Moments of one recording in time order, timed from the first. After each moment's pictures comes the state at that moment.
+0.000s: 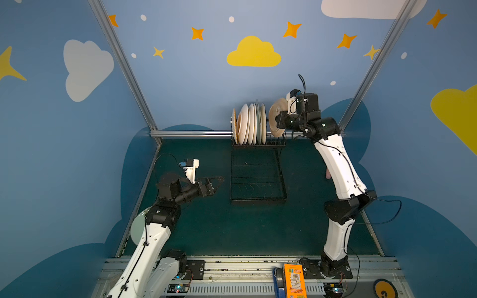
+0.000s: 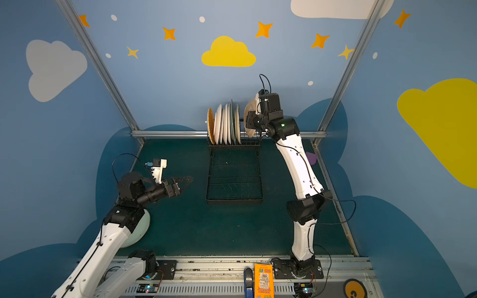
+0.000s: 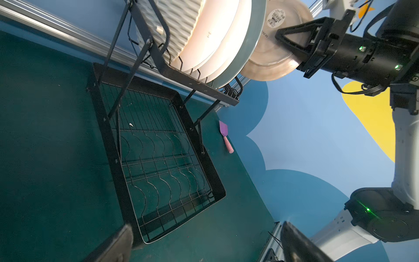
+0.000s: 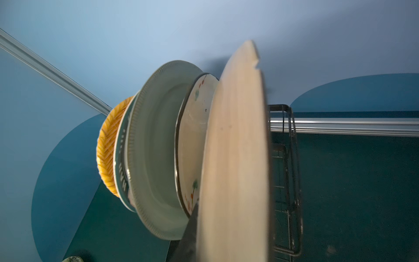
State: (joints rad) left arm -0.12 0.84 0.70 -0.15 0.69 -0.57; right arm 0.43 1.98 2.43 -0.92 -0.04 0.36
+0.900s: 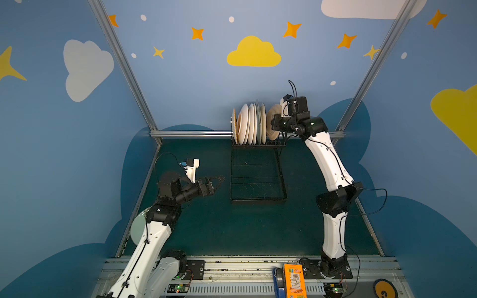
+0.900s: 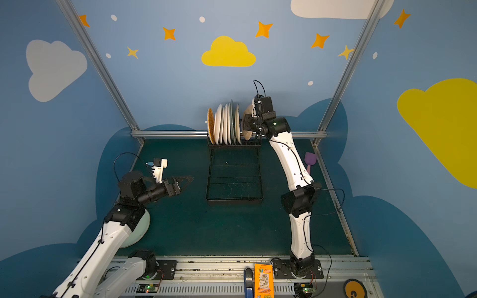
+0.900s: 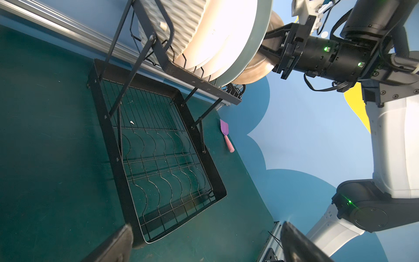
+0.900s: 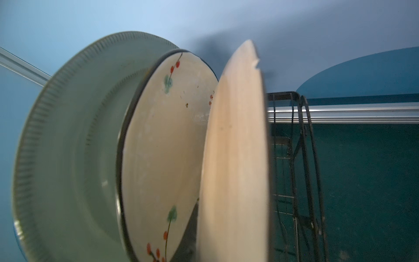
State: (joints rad) left arm -0.11 0.86 0.70 -0.15 0.70 -0.57; right arm 0.42 2.10 2.49 -0.93 -0.06 0.39
